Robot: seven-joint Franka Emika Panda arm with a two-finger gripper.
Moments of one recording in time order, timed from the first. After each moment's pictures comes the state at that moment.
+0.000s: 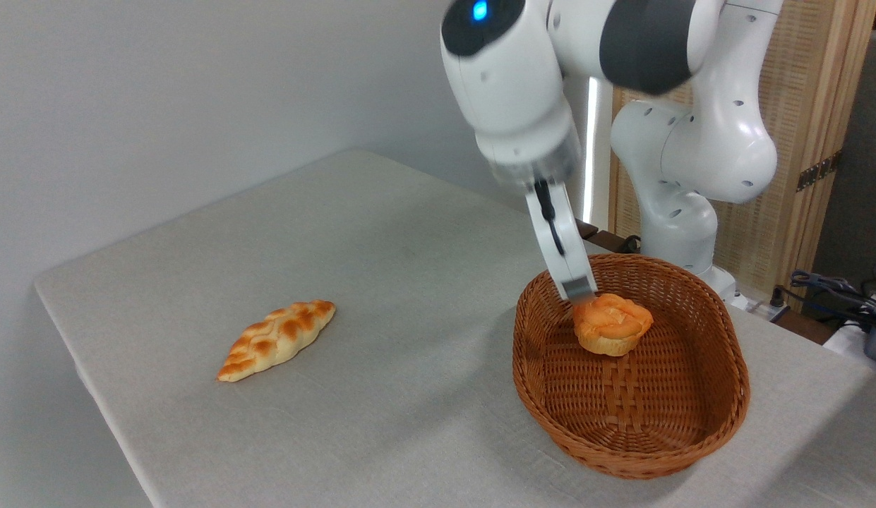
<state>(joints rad) -0.11 -0.35 0.28 -2.19 0.01 1.45 1.58</state>
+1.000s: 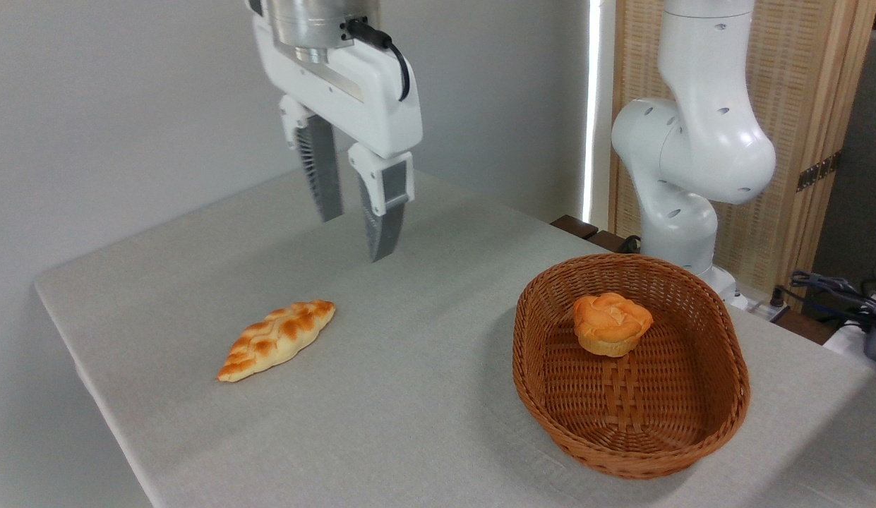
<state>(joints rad) -0.15 -0.04 0.17 -1.61 -0.14 1.60 0.80</state>
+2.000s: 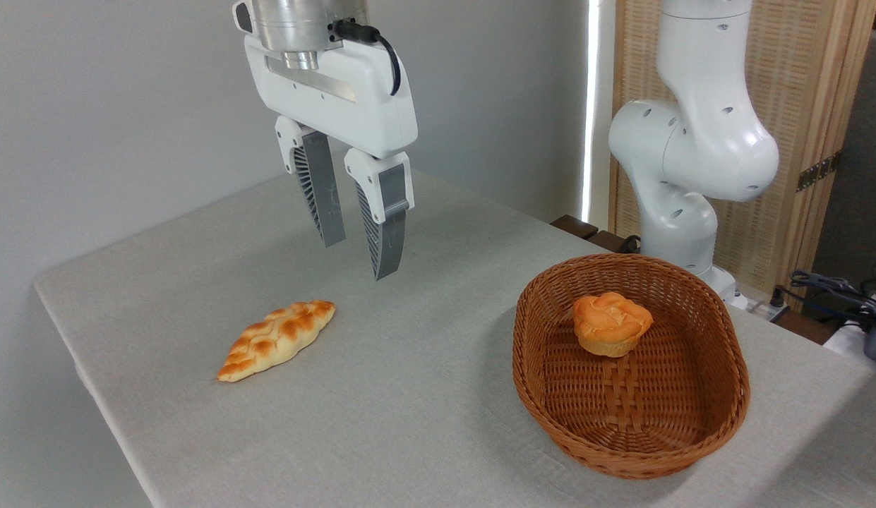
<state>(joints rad) -0.05 -0.02 0.05 -1.60 -0.02 1.62 0.77</state>
